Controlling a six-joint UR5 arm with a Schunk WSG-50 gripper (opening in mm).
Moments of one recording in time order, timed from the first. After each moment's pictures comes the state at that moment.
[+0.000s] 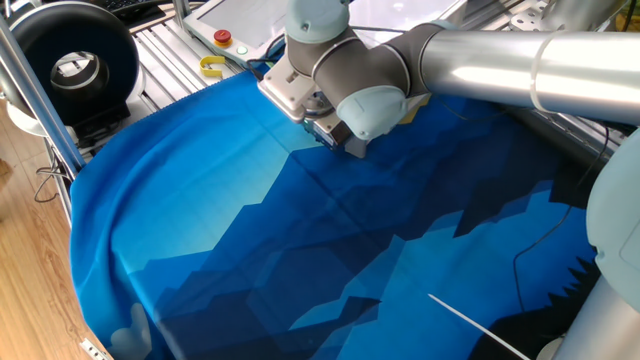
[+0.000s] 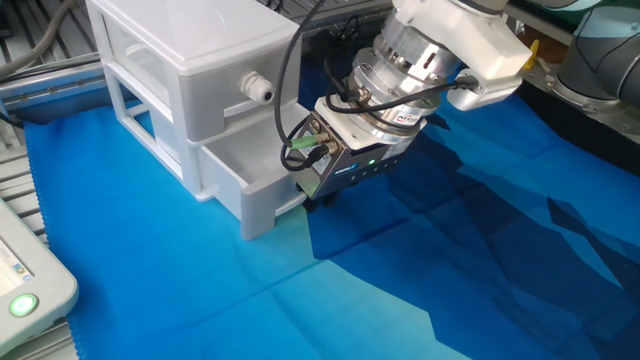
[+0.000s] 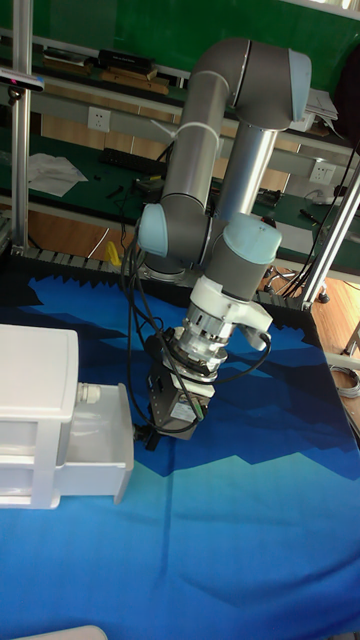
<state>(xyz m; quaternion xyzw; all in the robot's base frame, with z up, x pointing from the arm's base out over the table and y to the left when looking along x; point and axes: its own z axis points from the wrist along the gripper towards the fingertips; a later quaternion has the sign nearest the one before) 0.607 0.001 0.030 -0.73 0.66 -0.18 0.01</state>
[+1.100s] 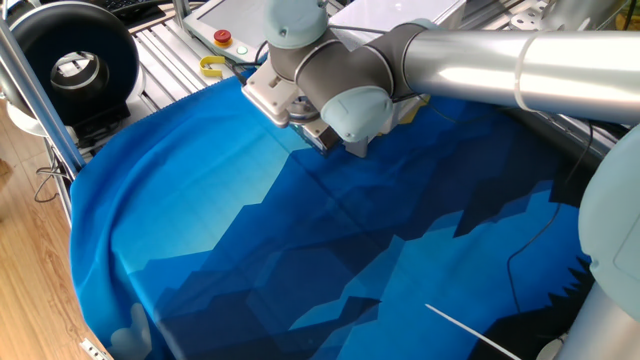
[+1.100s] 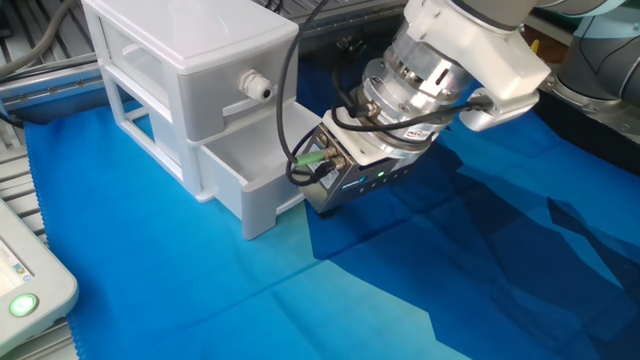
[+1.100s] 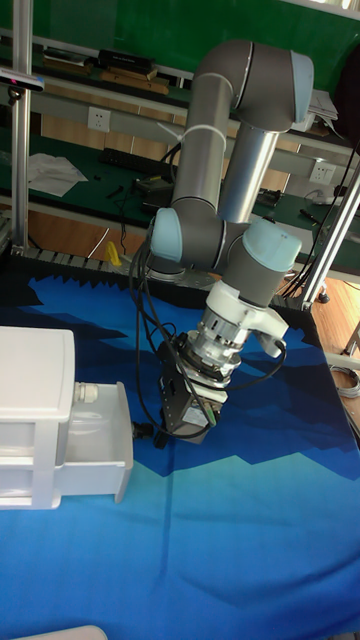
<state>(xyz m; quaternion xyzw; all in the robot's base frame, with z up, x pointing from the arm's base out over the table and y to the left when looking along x) 0.608 0.014 0.033 -0.72 0.66 -0.18 -0.01</state>
